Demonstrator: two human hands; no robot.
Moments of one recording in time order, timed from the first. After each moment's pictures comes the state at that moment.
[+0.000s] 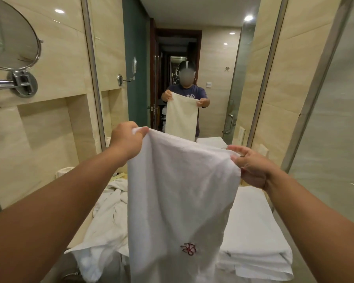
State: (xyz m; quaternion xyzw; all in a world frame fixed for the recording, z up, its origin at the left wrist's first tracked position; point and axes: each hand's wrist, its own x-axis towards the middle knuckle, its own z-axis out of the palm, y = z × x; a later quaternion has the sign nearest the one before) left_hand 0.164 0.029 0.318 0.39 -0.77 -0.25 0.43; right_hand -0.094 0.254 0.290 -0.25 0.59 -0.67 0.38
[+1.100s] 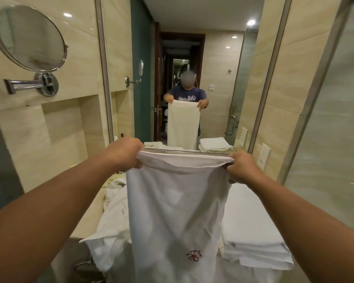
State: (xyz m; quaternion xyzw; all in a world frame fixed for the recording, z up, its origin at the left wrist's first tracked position) left_hand 0.231 0.032 0.309 0.39 -0.91 0.02 0.11; right_hand -0.038 0.240 0.274 -0.37 0.86 -0.35 0.05
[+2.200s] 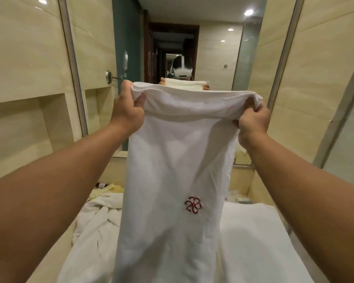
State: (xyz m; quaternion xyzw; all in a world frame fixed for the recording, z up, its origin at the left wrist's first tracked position) left_hand 0.061 -0.099 0.361 0.23 -0.77 -0.20 0.55; right_hand -0.186 0.078 0.355 -0.19 0.57 -0.80 -0.02
